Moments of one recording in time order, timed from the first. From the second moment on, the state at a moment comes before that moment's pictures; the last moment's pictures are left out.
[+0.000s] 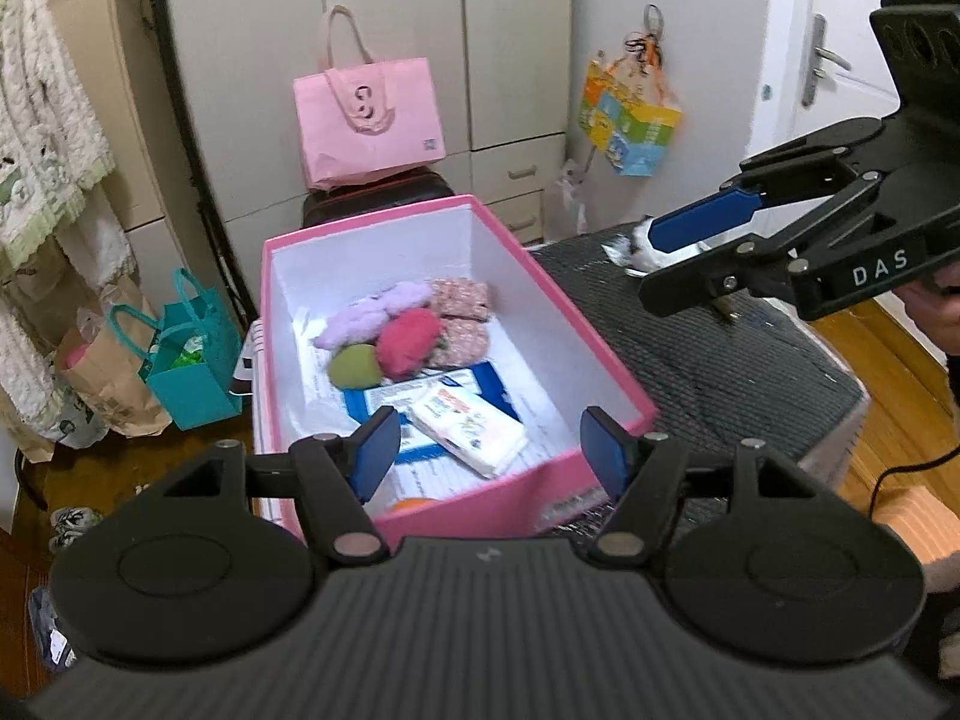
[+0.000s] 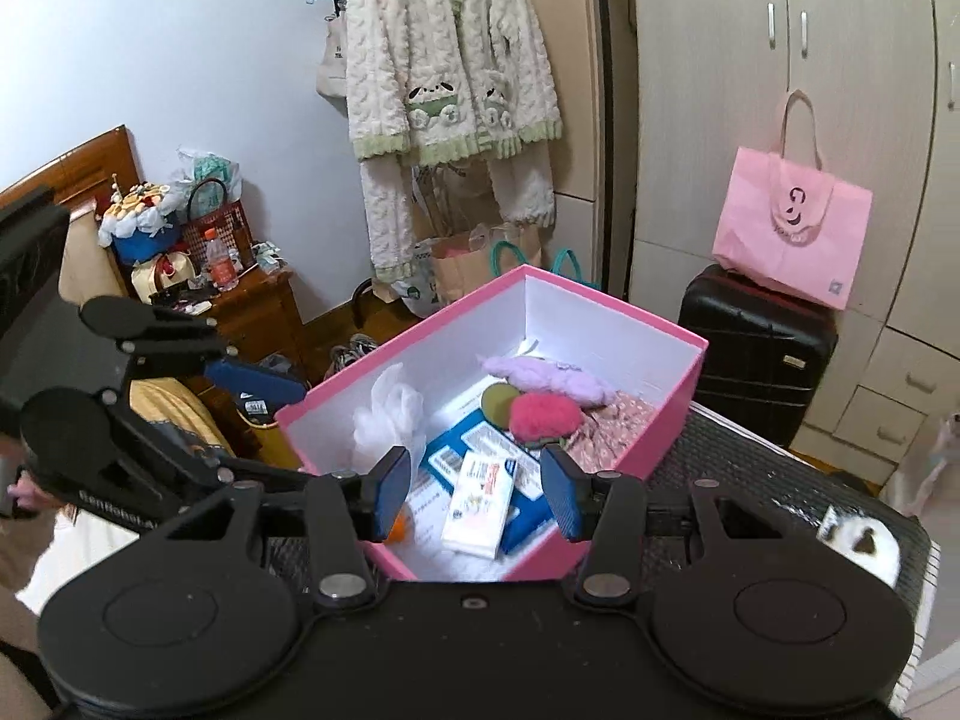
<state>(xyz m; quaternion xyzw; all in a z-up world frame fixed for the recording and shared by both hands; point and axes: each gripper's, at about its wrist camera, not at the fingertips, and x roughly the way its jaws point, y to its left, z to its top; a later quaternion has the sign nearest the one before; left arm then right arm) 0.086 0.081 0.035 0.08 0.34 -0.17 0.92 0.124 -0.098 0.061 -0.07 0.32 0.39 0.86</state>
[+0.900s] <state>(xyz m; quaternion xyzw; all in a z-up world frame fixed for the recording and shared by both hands) 0.041 -0.034 0.024 0.15 0.34 -0.29 0.88 0.050 -0.210 0.025 -0.06 0.32 0.33 0.89</state>
